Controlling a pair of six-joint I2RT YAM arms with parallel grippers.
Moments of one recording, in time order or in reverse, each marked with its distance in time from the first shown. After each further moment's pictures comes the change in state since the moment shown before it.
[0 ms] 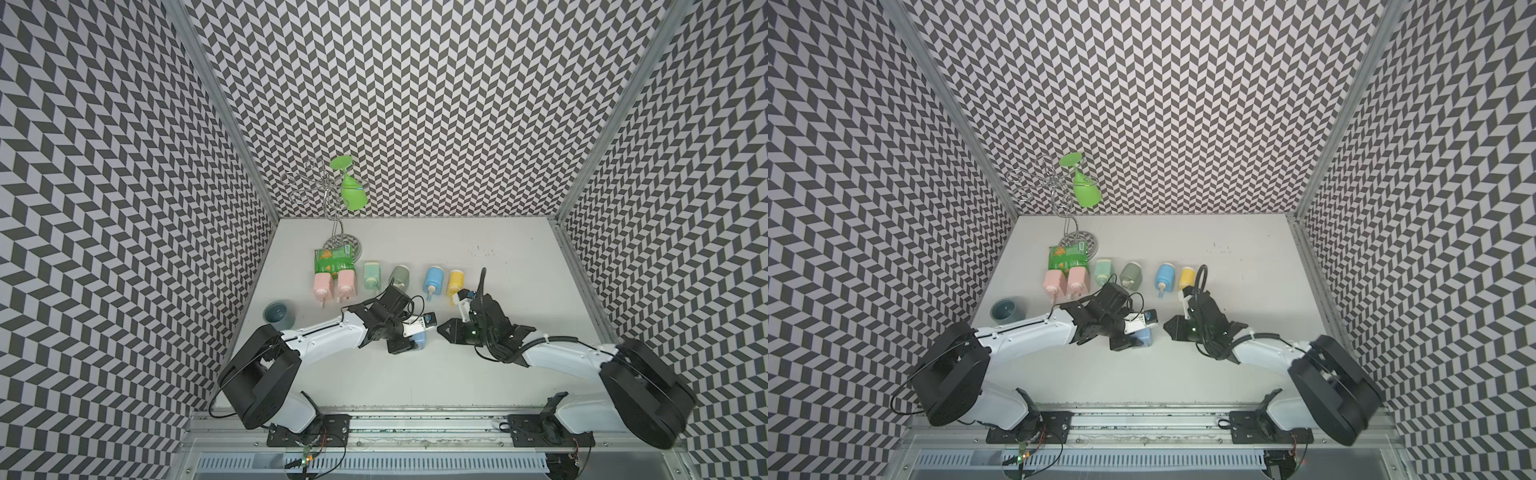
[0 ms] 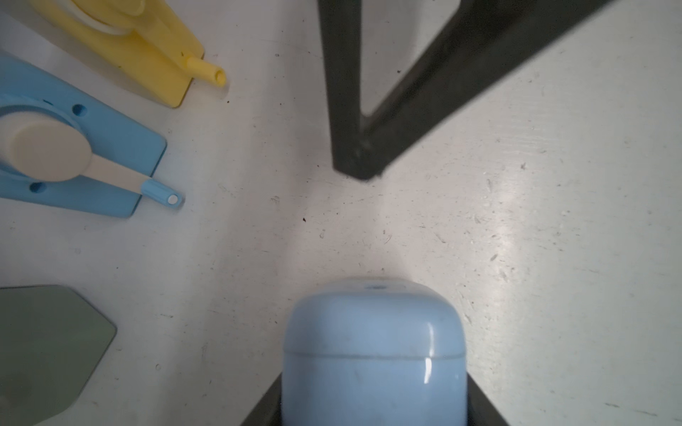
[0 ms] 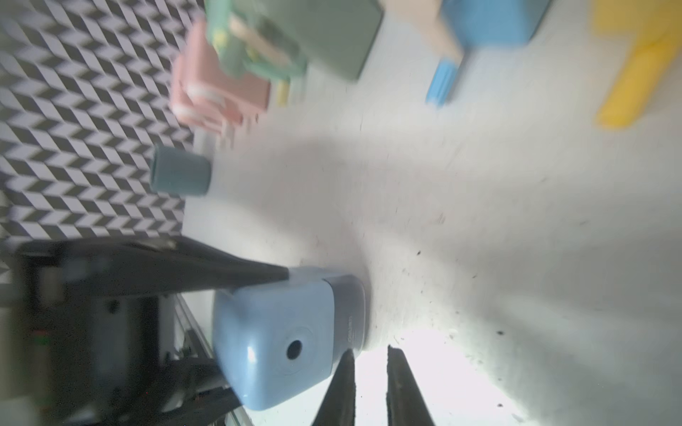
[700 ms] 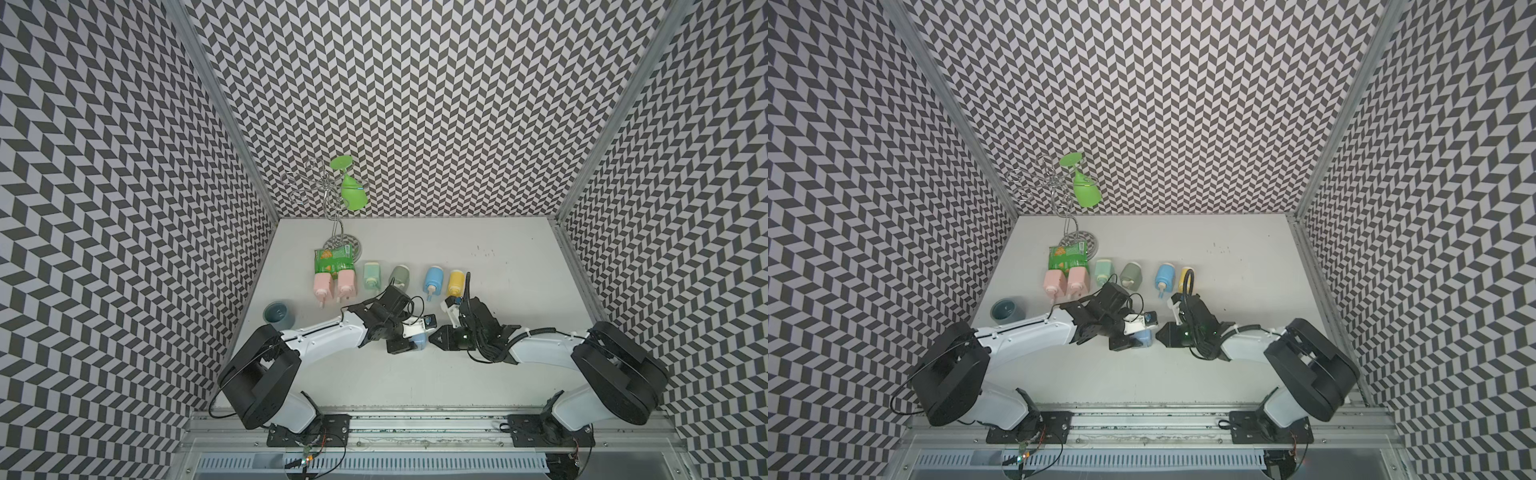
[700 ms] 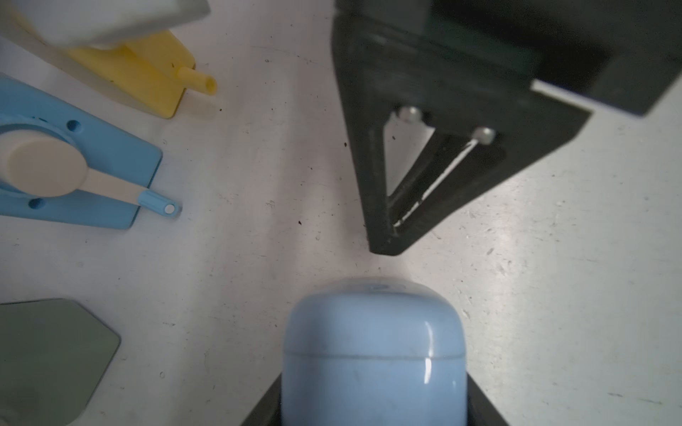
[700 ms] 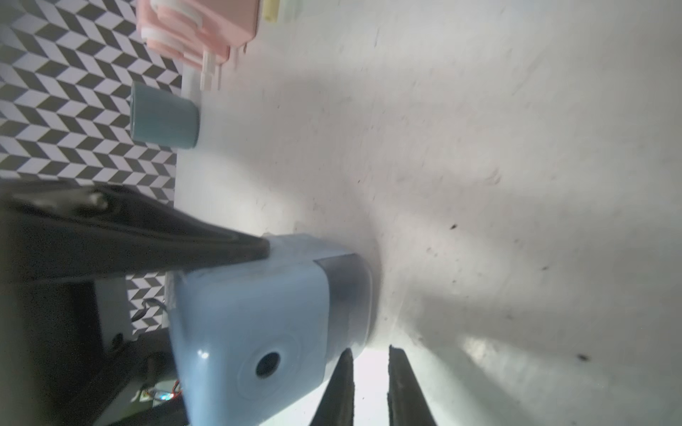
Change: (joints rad) left arm 0.000 0.002 0.000 -0.004 -0.002 0.076; right arm 0.059 0.226 0.023 0.093 -0.127 -0.023
